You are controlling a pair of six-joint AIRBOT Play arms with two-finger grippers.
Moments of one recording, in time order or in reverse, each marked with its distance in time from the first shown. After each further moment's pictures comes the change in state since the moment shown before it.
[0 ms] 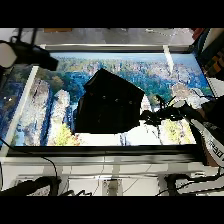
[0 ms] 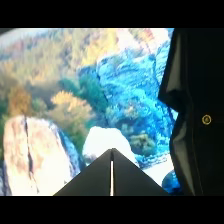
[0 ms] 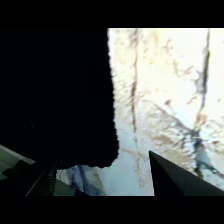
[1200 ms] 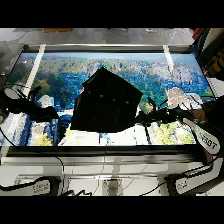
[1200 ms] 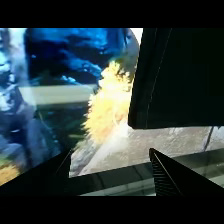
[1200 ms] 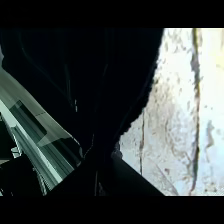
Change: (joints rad) left arm 0.420 -0.101 -0.668 -0.496 -0.176 0.021; right arm 0.045 -0.139 0.001 0.330 0.127 -0.305
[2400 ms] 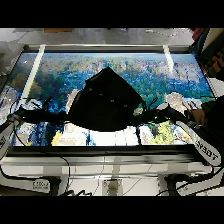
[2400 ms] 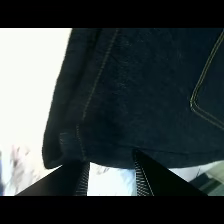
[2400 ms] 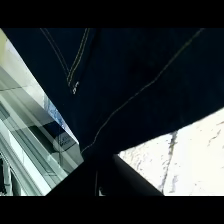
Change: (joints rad) left arm 0.012 -0.194 -0.200 -0.353 0.275 0.226; right arm 0.185 0.077 0.000 -0.044 -0.108 -0.032
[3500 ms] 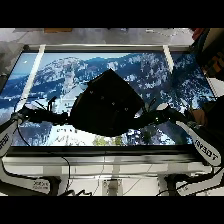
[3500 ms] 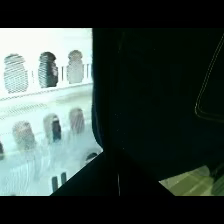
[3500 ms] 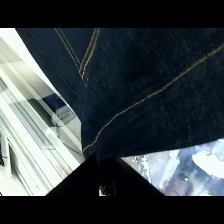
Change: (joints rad) left arm -0.044 -0.052 0.039 0.020 -0.076 0.105; right arm 0.000 0.006 0.000 -0.062 0.087 0.002
